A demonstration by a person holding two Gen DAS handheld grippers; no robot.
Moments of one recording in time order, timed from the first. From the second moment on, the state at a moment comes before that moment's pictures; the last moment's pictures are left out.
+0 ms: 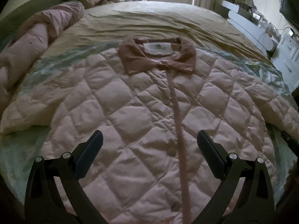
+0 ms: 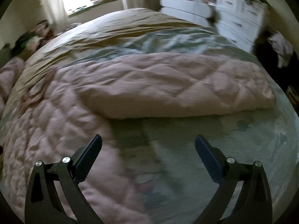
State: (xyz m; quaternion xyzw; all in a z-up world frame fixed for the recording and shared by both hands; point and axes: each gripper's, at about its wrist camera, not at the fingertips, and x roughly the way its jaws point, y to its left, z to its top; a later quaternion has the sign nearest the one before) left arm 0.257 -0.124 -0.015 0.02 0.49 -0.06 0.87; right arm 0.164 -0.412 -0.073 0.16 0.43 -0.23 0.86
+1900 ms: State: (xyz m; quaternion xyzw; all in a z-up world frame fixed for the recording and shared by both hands) left arm 0.265 -0.075 0.043 -0.02 0.45 -0.05 0.89; right arm 0.209 -0.477 0.096 0.12 0.19 -0.13 0.97
